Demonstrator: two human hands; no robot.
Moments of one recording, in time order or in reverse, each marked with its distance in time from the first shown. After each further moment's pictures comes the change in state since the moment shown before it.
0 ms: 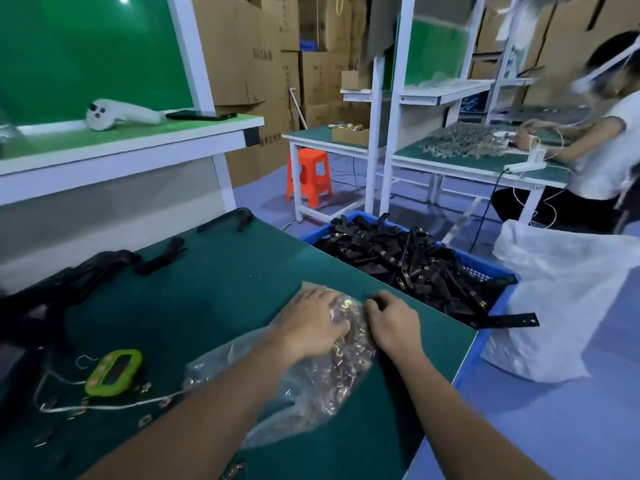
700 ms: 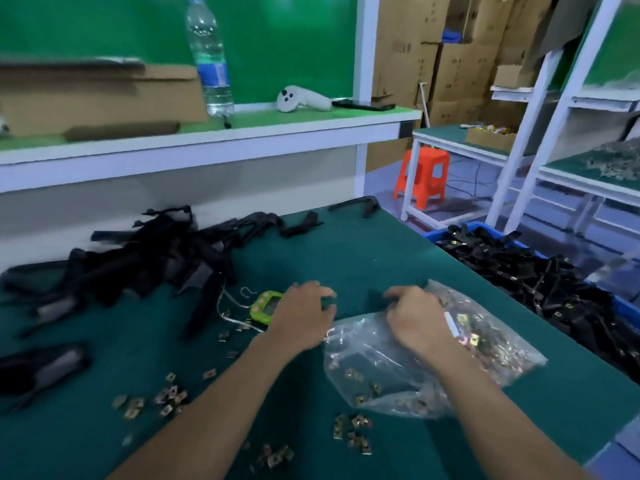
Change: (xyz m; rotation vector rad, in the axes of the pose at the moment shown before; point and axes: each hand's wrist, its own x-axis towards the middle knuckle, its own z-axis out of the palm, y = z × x) left_hand -0.137 -0.143 -0.051 -0.080 0.389 -0.381; right_hand -0.065 -0.153 0.064 -0.230 -0.340 -0.327
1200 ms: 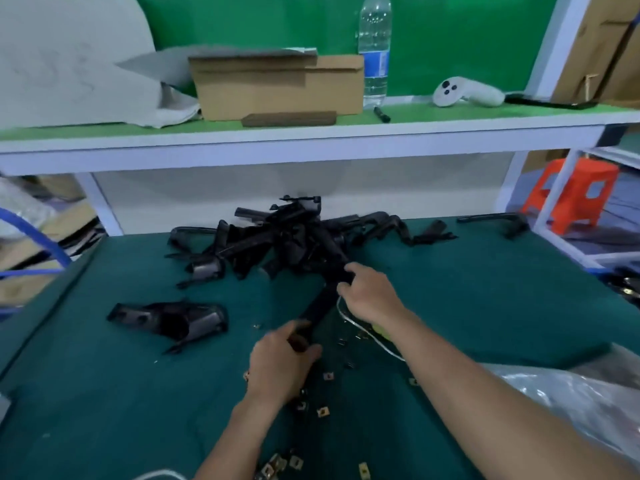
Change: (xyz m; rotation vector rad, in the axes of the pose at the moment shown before) left_hand -0.112 -0.164 -0.064 -0.138 0.271 -0.575; right_hand 0.035 -0.233 0.135 0.189 -0.457 -0.381
